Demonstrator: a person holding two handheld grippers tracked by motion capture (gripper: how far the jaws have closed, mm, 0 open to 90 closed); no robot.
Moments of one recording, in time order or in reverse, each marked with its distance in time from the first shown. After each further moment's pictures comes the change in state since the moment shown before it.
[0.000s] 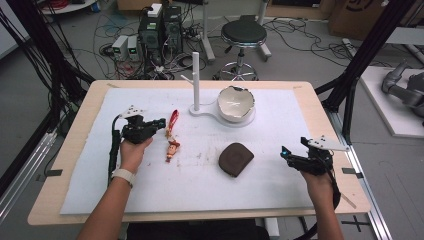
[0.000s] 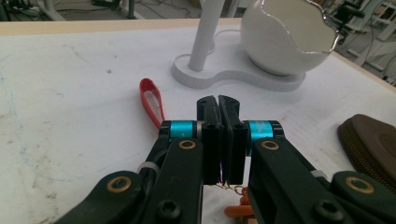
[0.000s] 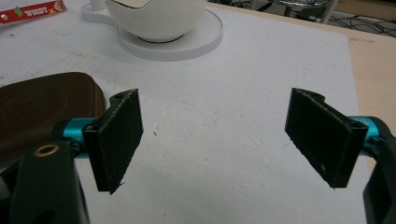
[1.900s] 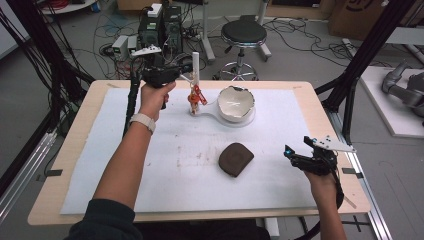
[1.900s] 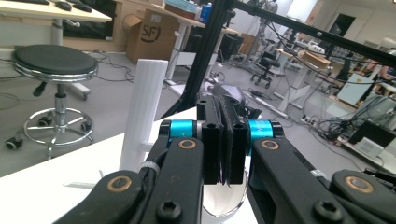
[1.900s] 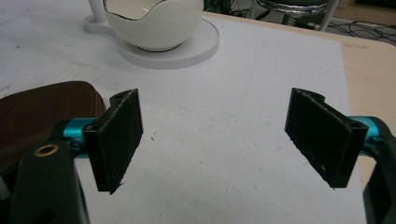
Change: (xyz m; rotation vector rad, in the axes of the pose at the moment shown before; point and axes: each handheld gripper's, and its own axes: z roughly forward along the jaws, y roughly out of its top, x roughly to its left) left arm -0.037 0.158 0.050 -0.164 -0.248 0.023; right arm -0.007 -0.001 -0.007 -0.032 0.005 0.017
